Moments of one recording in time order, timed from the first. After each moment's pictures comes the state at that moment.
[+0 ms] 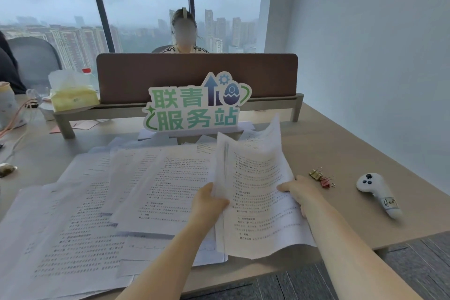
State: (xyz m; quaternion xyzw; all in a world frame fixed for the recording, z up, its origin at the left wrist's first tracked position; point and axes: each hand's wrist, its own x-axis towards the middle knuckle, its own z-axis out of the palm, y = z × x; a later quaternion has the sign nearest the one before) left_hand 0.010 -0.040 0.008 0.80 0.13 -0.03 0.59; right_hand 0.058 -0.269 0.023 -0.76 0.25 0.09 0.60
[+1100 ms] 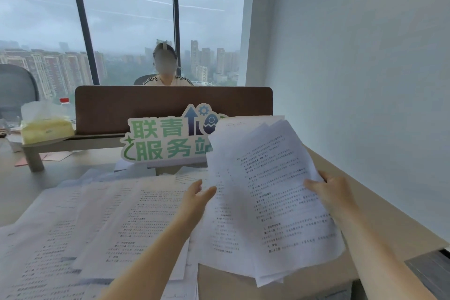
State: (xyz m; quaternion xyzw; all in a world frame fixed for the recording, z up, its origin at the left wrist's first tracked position) left_hand 0.062 -0.053 0.050 0.75 0.03 0.01 0.66; right_hand 0.024 -0.349 0.116 -0.79 0.12 -0.15 0.58
